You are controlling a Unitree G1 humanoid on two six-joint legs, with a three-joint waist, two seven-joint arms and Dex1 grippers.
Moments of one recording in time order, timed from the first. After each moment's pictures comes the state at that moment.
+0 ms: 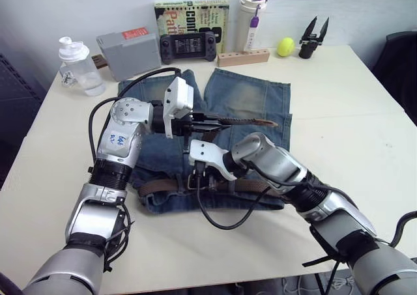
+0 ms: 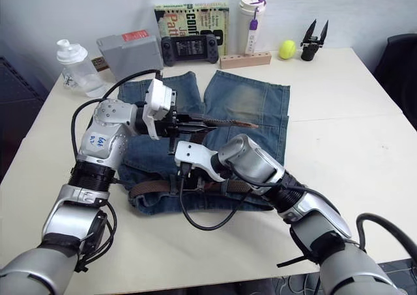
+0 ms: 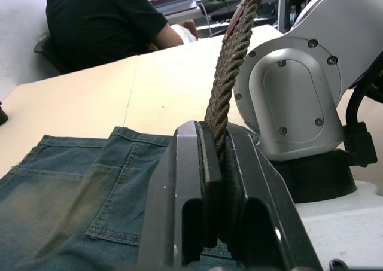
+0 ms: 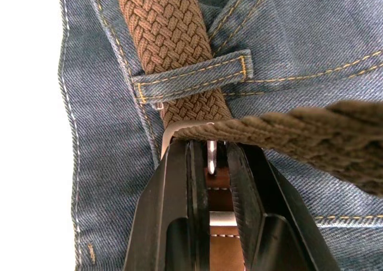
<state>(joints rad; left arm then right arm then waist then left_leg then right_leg) -0.91 0.38 -0.10 0.33 -0.33 0.09 -1.24 -0.90 -0.35 0.66 0.03 0.08 0.89 1.08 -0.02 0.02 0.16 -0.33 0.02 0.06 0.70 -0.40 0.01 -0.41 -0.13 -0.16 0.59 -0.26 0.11</state>
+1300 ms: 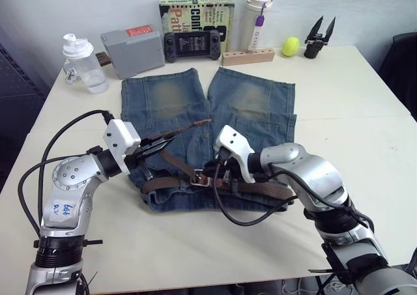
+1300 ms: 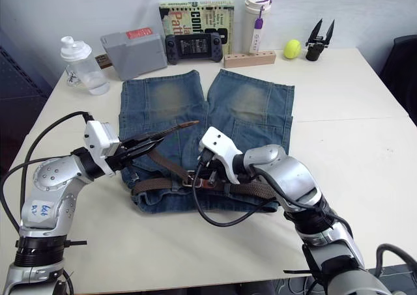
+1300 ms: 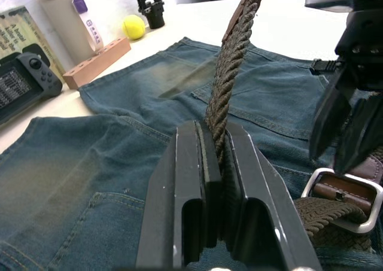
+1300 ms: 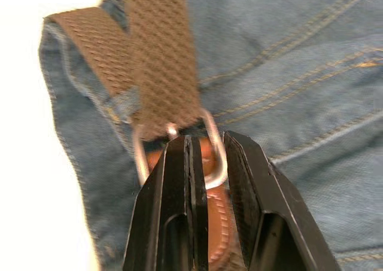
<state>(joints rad) -0.29 0.56 0.17 -0.23 -0.33 0.20 -0.81 -0.70 -0.41 0.34 -0.30 0.29 1.10 0.80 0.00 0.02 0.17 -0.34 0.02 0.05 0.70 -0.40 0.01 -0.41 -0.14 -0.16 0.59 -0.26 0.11</state>
